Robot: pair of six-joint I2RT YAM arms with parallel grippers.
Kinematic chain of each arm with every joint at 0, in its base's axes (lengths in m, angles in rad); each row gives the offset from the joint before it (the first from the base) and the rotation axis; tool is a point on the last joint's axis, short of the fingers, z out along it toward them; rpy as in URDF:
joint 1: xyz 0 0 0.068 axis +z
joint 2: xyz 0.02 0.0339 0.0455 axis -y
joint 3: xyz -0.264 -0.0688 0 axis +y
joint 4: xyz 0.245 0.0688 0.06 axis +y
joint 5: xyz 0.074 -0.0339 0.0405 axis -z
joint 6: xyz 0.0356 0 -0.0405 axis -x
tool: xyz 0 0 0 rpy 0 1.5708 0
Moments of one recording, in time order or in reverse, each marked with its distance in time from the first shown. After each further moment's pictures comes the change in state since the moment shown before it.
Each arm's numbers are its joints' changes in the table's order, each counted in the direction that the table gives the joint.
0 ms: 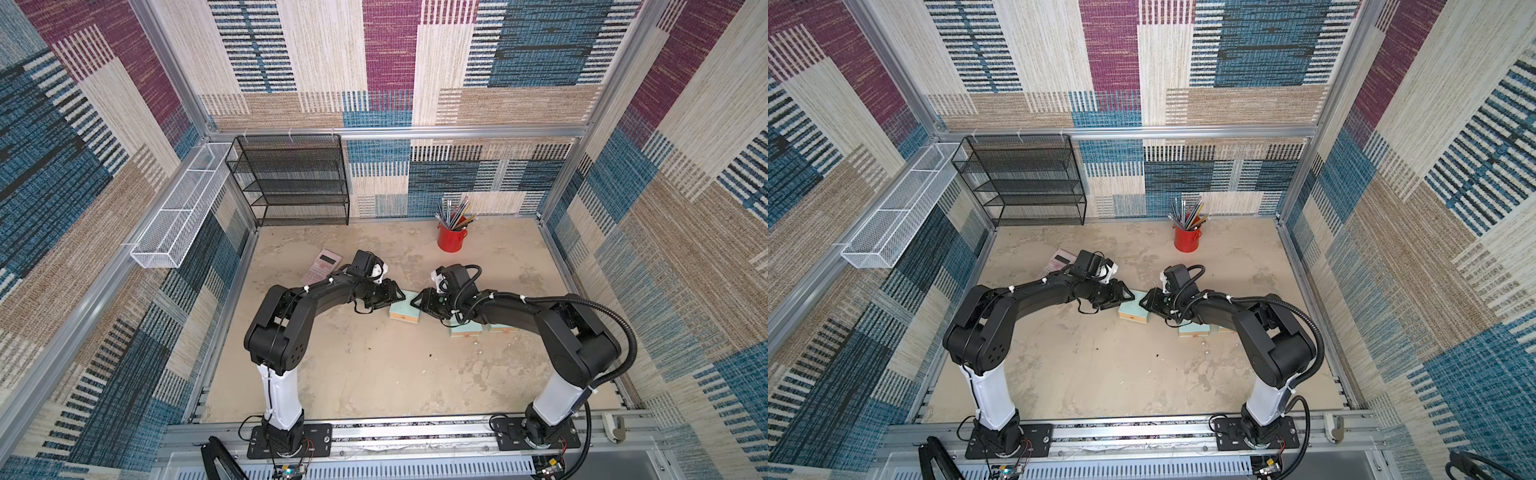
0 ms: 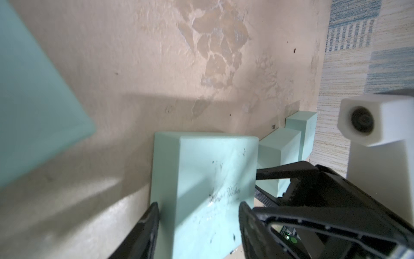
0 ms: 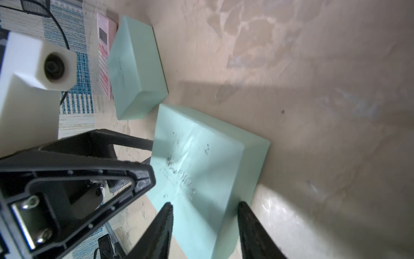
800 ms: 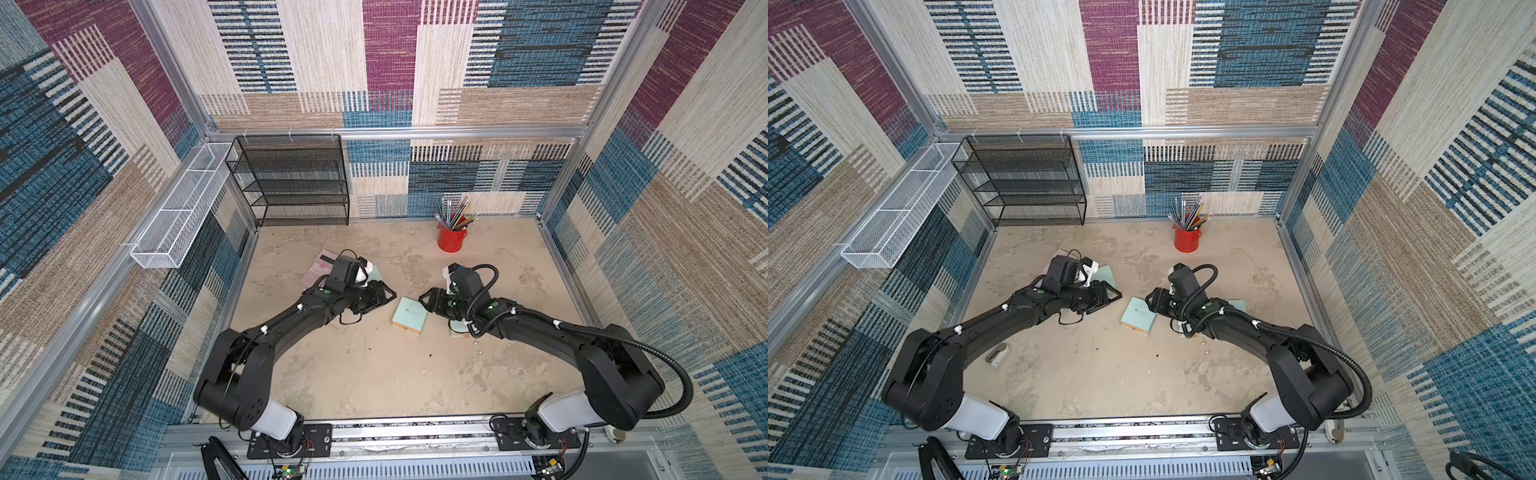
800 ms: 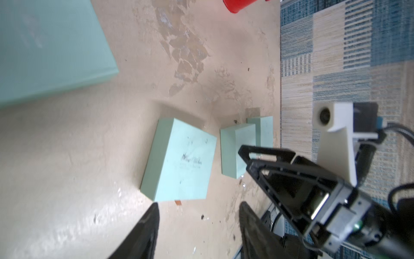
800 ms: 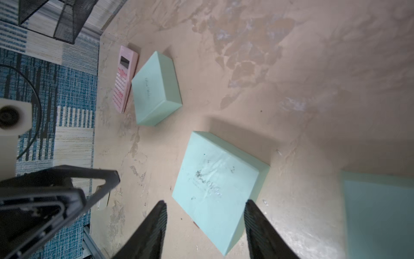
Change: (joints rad) left arm 0.011 0.438 0.290 -0.062 -0.046 0.143; right arm 0.051 0.243 0.051 0.077 0.203 0.058
